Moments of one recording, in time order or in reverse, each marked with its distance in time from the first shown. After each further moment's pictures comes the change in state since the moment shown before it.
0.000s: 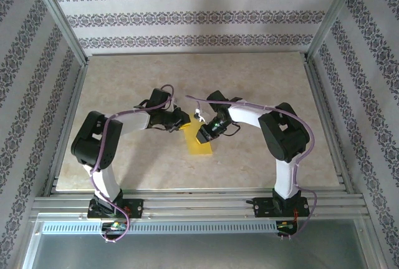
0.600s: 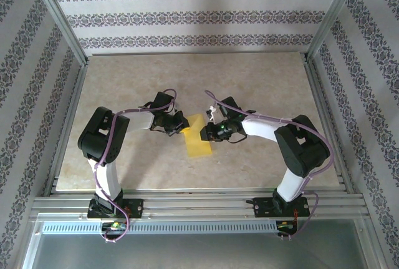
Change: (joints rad) left arm -0.009 0.062 0.013 -0.039 -0.080 -0.001; right arm -0.009 -0.213 -0.299 0.375 0.027 0.579
